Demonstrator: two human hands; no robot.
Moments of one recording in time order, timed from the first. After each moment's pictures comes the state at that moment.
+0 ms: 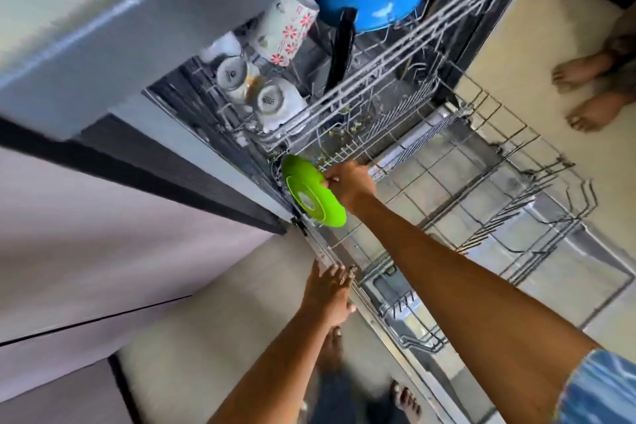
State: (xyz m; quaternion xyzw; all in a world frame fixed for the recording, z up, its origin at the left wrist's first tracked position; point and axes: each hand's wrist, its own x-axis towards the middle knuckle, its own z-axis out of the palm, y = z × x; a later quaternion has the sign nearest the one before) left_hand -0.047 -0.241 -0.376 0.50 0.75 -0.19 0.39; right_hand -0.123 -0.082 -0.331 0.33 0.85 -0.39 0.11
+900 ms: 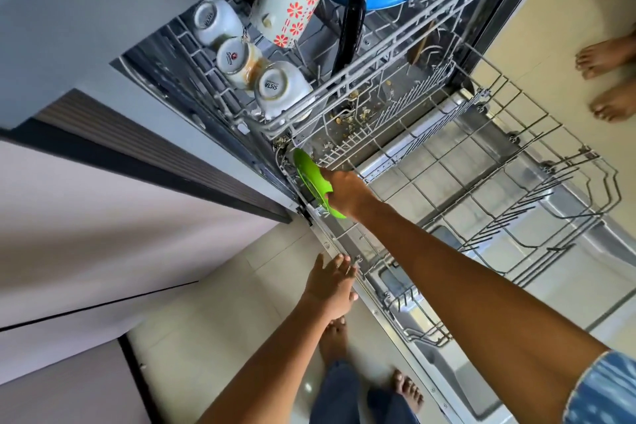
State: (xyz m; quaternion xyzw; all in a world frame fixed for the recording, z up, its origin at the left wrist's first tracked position) left_hand -0.050 -0.243 -0.369 0.48 0.77 -0.14 0.39; right_hand -0.113 -0.102 -0.340 0.22 0.89 -0.34 0.21
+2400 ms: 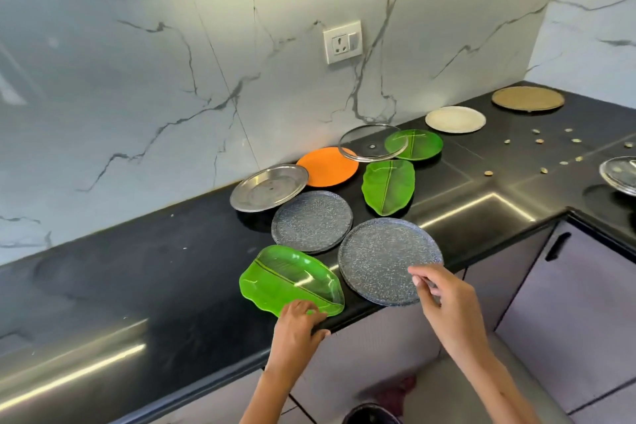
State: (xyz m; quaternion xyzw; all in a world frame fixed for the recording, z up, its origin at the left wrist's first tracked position) left_hand 0.469 -0.832 0.079 -0.40 0.90 0.06 -0.14; right_hand 0.226 -0.714 0.138 -0.50 0.70 -0.50 0.06
